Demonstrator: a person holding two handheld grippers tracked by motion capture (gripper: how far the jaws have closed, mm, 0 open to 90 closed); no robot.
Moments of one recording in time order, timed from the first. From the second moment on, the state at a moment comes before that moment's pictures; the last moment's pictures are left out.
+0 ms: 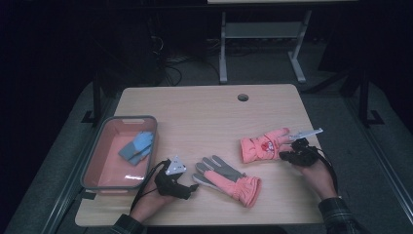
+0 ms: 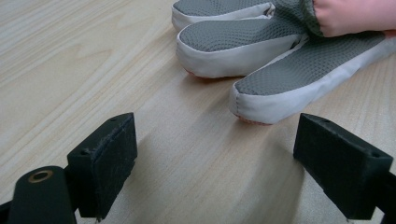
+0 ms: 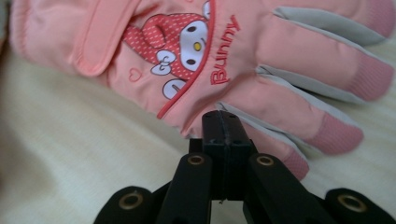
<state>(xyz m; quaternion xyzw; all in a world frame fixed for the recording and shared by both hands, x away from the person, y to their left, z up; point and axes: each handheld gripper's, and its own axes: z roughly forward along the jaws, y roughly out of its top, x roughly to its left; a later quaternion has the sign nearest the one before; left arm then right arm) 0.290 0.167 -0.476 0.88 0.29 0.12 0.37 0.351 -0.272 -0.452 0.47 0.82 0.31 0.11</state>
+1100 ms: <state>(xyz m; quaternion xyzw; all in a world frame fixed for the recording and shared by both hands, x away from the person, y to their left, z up) 0.289 0.167 -0.476 0.88 0.28 0.12 0.37 0.437 -0.168 -0.435 0.41 0.83 0.36 0.11</state>
